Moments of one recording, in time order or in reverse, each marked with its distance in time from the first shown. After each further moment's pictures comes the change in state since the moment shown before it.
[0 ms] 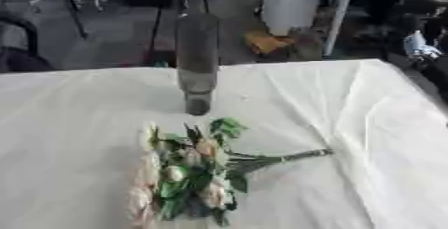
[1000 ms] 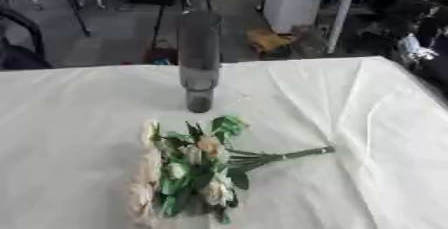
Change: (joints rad) left arm 0.003 0.000 -0.006 0.000 0.001 0.002 -0.020; right arm -0.008 -0.047 0.038 0.006 0.047 0.009 0.082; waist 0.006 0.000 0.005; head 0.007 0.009
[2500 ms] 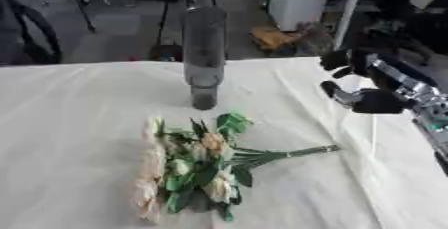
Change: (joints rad) left arm 0.000 -0.007 -0.012 0.000 0.004 0.001 -0.018; right arm -0.089 -0.008 0.196 0.170 0.215 -0.005 0.224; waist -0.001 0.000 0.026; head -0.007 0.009
